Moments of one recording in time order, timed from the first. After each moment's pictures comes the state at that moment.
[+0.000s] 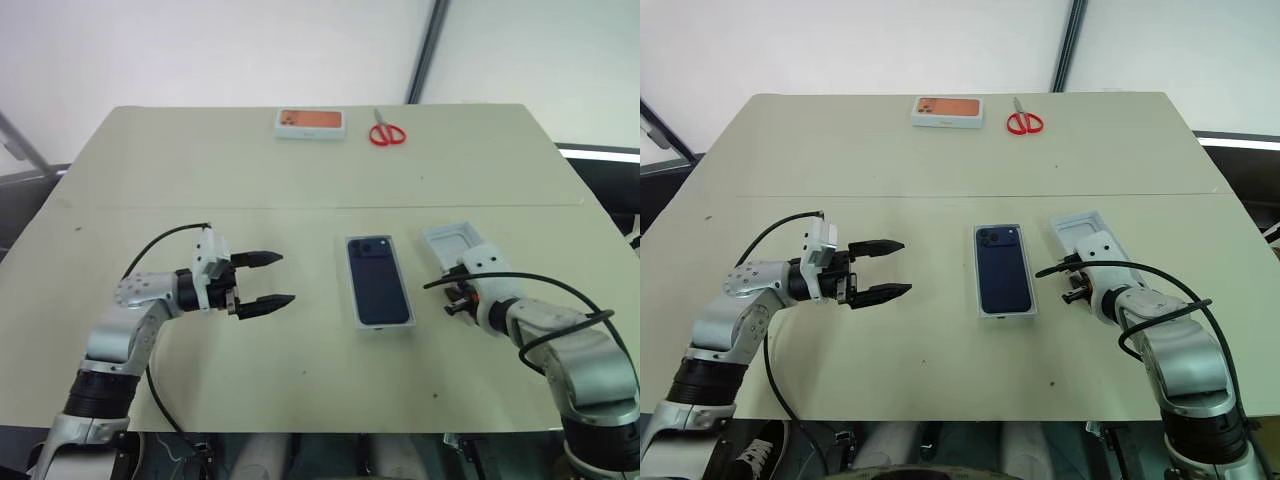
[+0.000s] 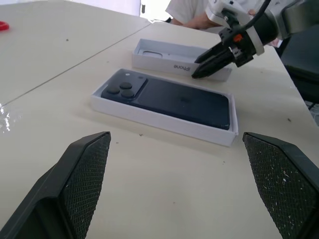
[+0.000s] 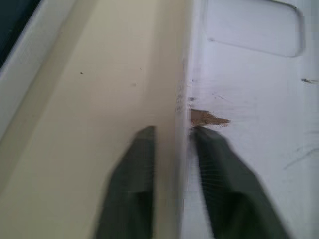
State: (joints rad) left arm -0.29 0.57 0.01 -0.05 -0.50 0.30 -1.19; right arm -0.18 -0.58 -0.10 -0.61 0.16 1.33 0.34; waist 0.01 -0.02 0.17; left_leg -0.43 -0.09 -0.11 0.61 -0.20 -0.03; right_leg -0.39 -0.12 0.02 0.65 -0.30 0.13
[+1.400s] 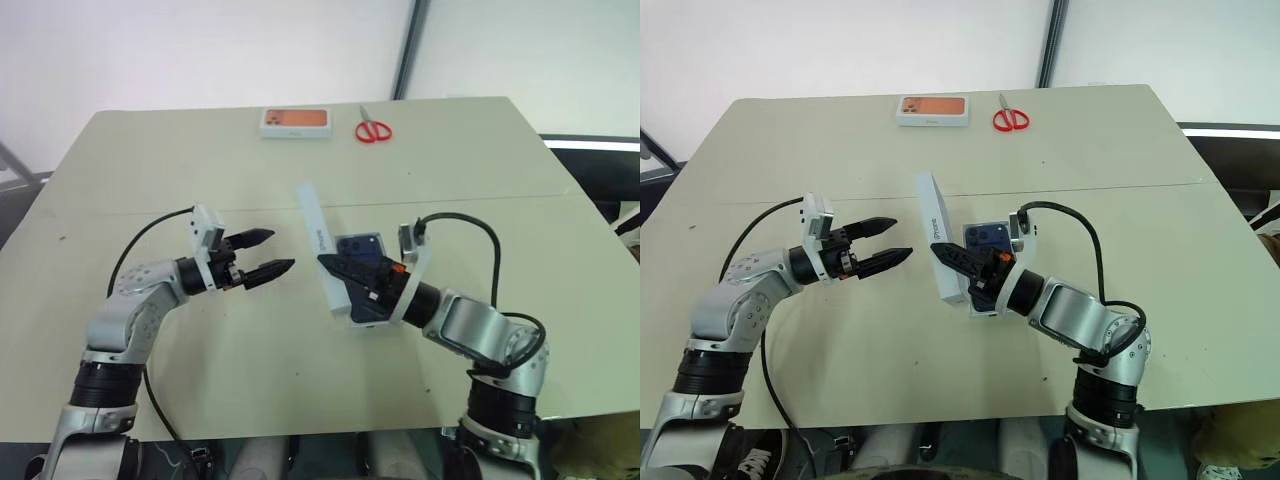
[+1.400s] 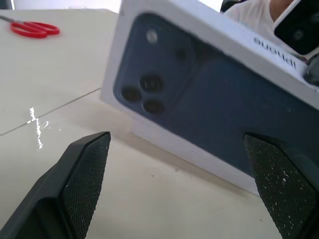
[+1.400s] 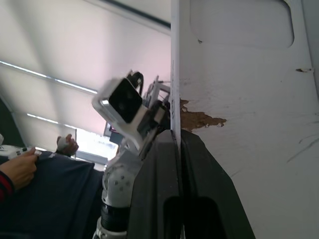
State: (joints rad) left arm -0.34 0.53 0.08 -0.06 -0.58 0.47 -0.97; right arm -0.28 -0.07 -0.23 -0.35 1.91 1.16 -0.51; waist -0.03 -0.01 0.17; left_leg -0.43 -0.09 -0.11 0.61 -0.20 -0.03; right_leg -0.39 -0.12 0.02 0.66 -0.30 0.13
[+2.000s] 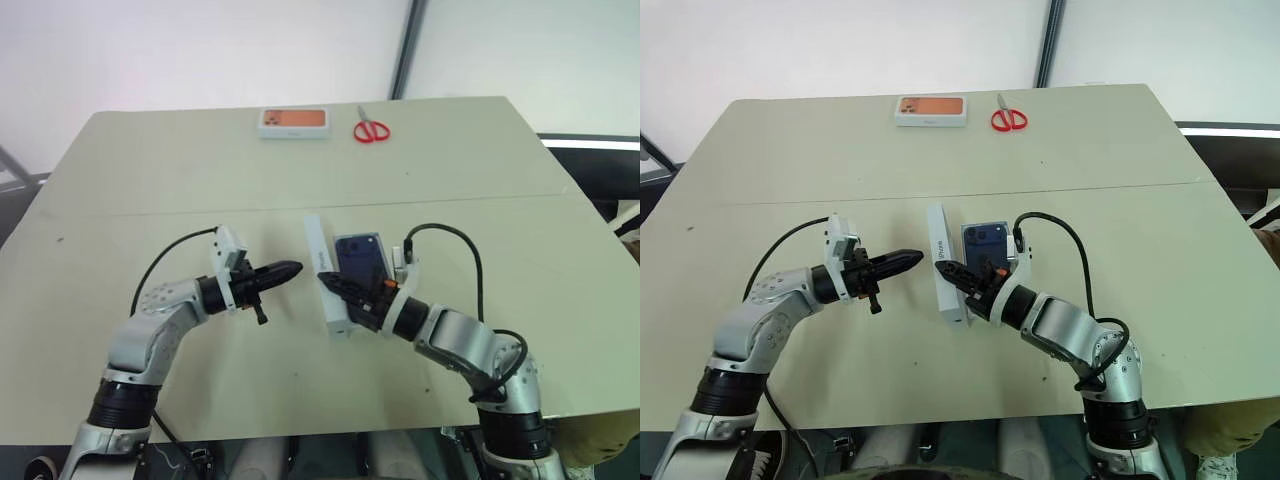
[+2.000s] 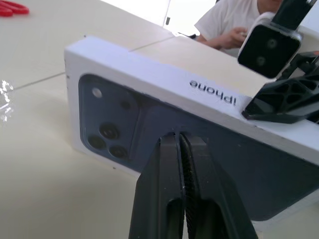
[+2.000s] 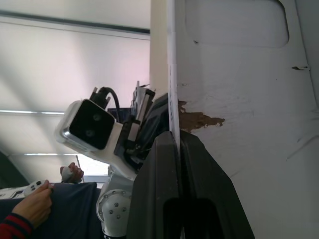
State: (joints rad) left arm -0.26 0.43 -0.03 -0.12 -0.53 0.44 -0.93; right arm -0.17 -0.23 -0.01 -0.33 1.94 0.87 -0.48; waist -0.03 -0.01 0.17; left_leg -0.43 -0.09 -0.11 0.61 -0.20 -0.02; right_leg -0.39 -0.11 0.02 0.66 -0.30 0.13
